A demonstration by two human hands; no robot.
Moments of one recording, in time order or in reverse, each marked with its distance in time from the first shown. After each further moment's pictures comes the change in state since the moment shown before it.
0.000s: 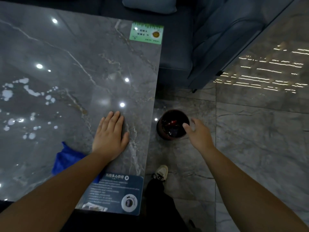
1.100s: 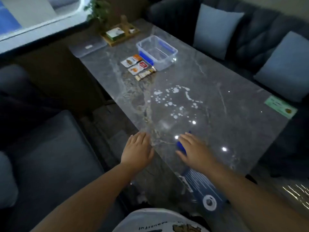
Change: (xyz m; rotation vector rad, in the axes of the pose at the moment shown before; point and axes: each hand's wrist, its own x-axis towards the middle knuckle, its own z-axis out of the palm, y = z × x) left_hand -0.305 -0.124 -0.085 -0.114 0.191 -0.661; right_hand -0.219 -0.273 0.145 -0.661 -0.350 -1.348
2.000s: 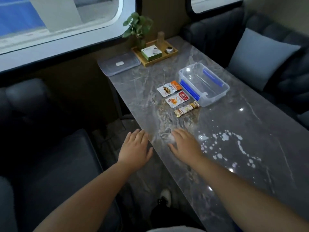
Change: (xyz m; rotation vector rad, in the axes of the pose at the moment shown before) left_hand 0.176 -0.256 -0.060 0.094 0.083 -0.075; right_hand 0.347 -0.117 0.014 0.000 0.002 -0.039
